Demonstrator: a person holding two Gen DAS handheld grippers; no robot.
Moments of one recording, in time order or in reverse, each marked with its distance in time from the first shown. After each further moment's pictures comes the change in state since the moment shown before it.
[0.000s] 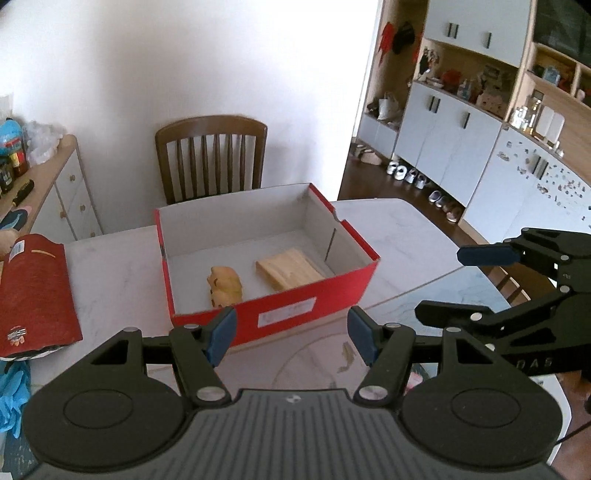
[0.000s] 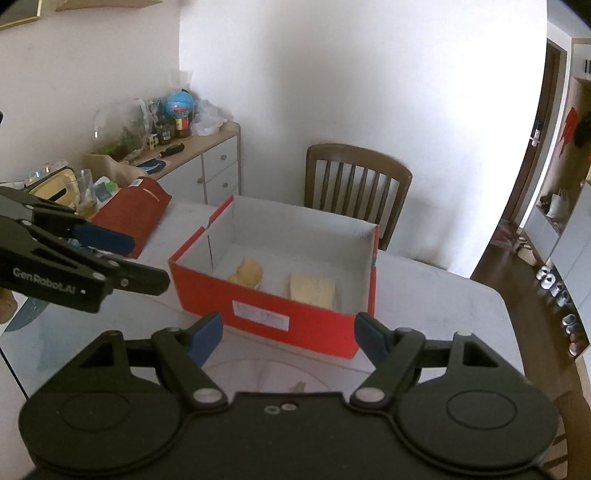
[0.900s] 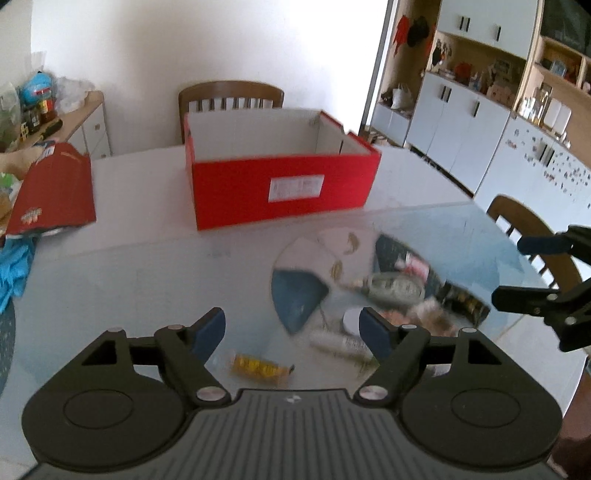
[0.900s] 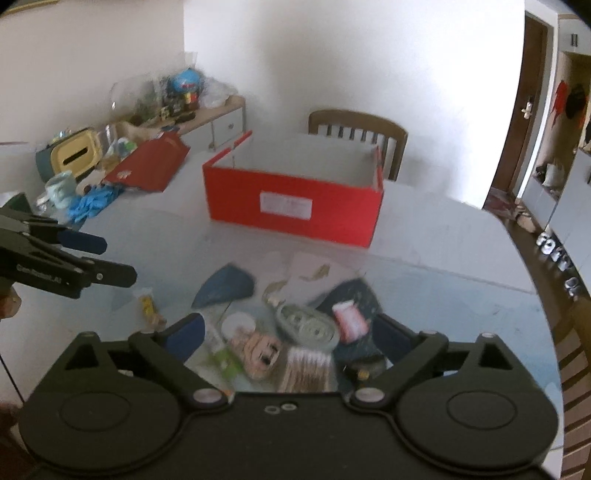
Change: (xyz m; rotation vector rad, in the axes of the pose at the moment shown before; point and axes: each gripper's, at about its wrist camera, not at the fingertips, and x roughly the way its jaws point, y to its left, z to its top) left arm -0.027 -0.003 -0.162 -0.054 0.025 0.037; right arm -0.052 0.034 -0.135 0.045 0.045 0.008
